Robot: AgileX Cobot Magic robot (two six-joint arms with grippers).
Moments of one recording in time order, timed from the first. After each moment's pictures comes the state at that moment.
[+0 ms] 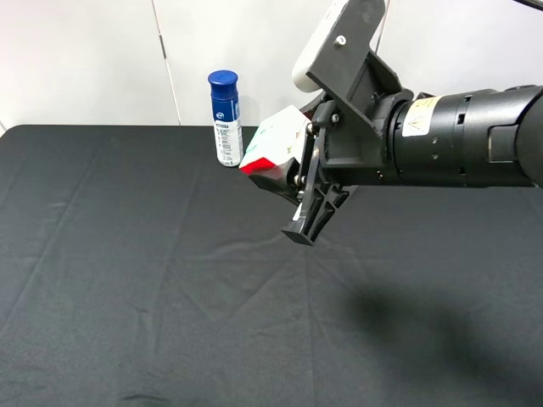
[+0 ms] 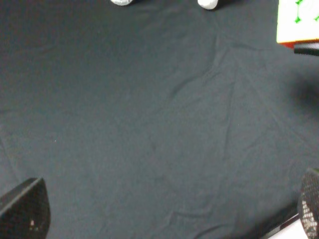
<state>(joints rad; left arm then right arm) -0.48 0.72 -1.11 -0.04 1.16 -0.06 0.86 1.28 -0.71 0.35 -0.03 -0.72</state>
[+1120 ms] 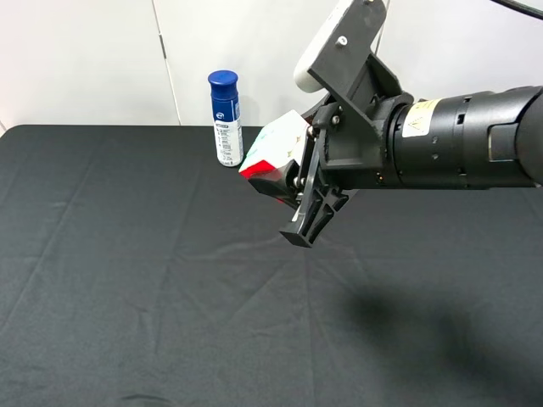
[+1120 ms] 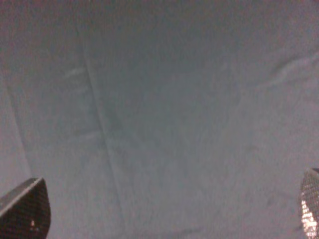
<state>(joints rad) -0.48 0.09 -0.54 0.22 1.11 -0.16 0.86 1.28 -0.71 0.40 -0.01 -0.71</state>
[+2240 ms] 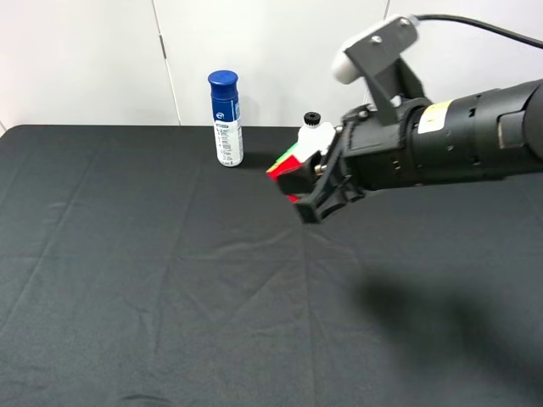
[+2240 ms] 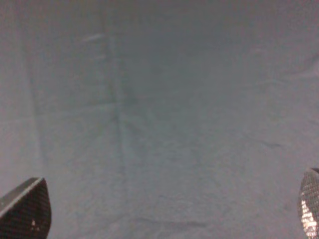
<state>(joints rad) -0.23 0.09 -0.49 0.14 1.06 -0.12 0.73 1.28 -0.71 0.41 0.13 -0.45</state>
